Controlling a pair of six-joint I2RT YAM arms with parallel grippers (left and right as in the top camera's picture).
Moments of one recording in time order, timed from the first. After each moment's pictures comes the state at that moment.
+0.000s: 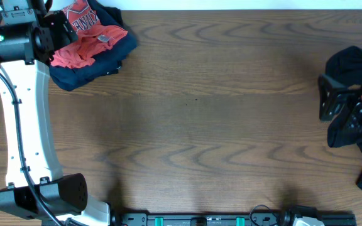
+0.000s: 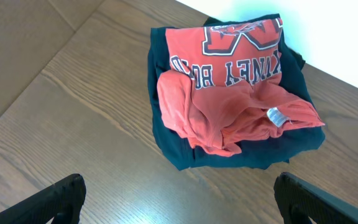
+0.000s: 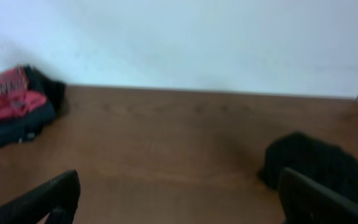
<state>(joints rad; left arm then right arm) 0.14 1.71 2.00 -1.16 -0.30 -0.31 -0.14 1.01 1.71 -1.15 -0.24 -0.04</state>
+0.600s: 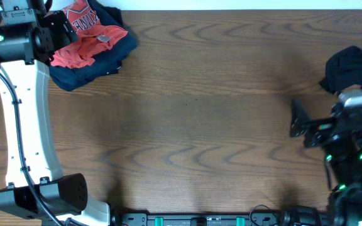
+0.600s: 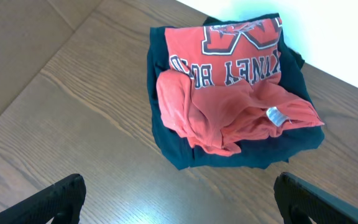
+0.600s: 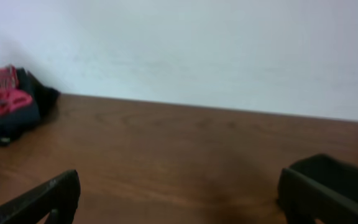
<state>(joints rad) 0.14 1.71 2.00 -1.16 -0.29 -0.31 -0.13 0.53 0.75 -0.43 -0.28 -0.02</state>
